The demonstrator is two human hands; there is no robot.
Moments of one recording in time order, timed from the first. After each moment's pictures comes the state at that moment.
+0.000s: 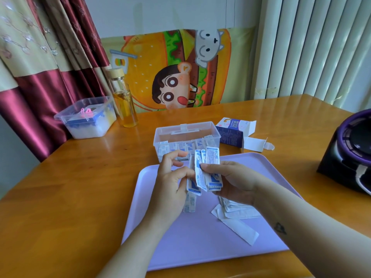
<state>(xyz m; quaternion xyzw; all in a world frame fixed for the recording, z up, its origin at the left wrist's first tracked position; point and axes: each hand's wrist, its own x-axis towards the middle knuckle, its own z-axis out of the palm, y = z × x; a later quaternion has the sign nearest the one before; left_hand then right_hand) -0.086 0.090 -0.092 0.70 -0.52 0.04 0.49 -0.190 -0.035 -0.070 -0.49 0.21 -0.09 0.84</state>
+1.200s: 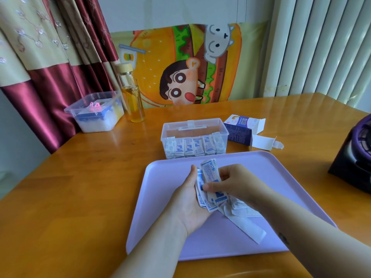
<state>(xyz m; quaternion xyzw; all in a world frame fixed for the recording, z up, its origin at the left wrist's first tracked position) -0.112 0.077 -0.099 0.37 -0.07 -0.58 0.72 -0.192 -0.028 -0.086 -0.75 0.30 -0.10 0.58</state>
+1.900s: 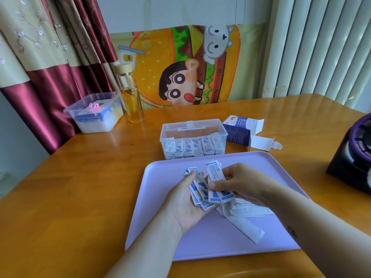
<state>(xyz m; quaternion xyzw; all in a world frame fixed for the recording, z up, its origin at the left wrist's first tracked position) -0.110 0.080 -0.094 0.39 -0.02 -0.56 0.73 -0.202 -0.041 -0.078 -0.71 0.26 -0.03 0.65</state>
